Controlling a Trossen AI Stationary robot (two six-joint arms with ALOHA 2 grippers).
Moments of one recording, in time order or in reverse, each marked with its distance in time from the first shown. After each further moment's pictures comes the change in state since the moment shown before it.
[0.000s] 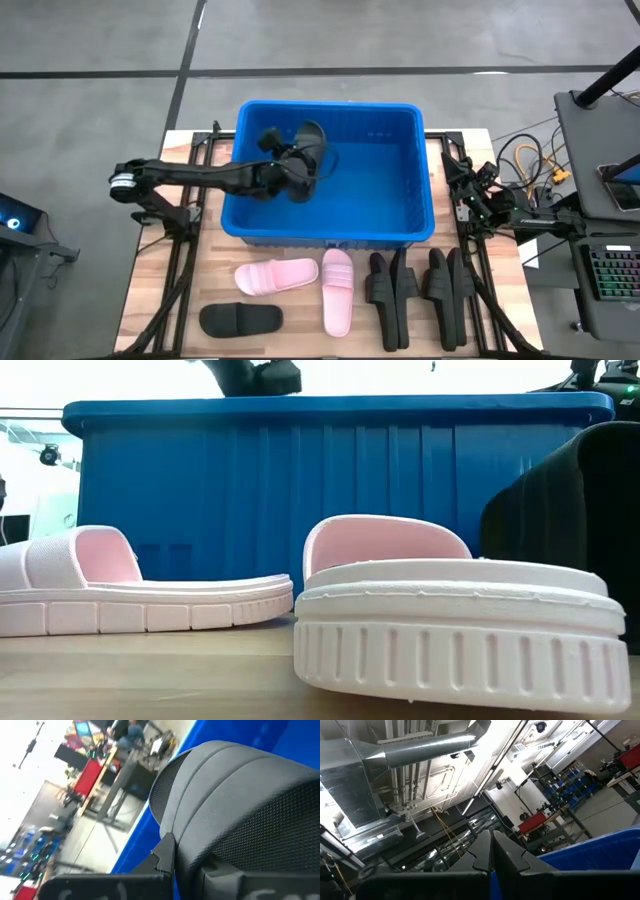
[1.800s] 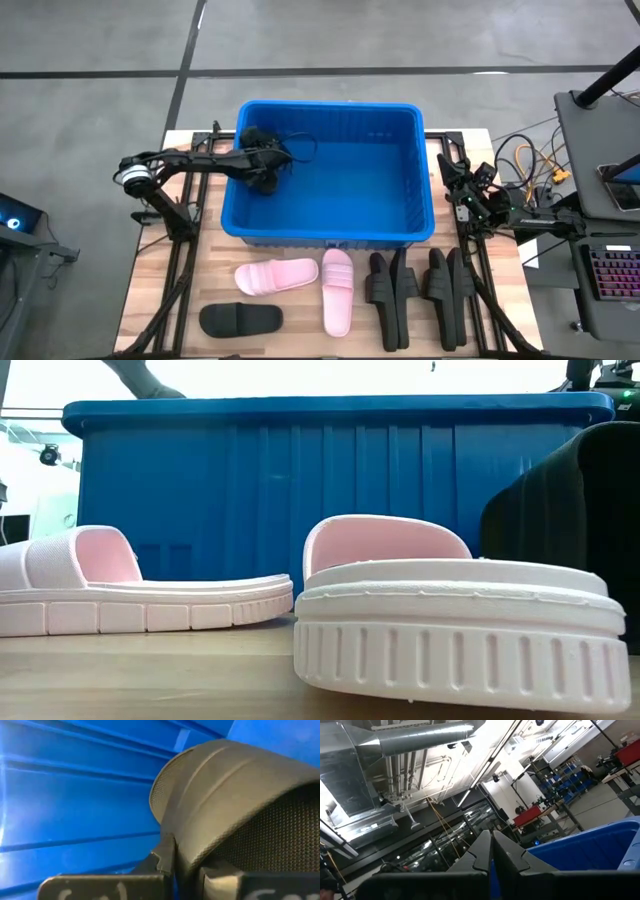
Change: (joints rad) left arm 0.365 0.071 -0.337 0.016 0.130 0.020; right arm 0.000 0.000 0.000 -0.060 0.000 -0.001
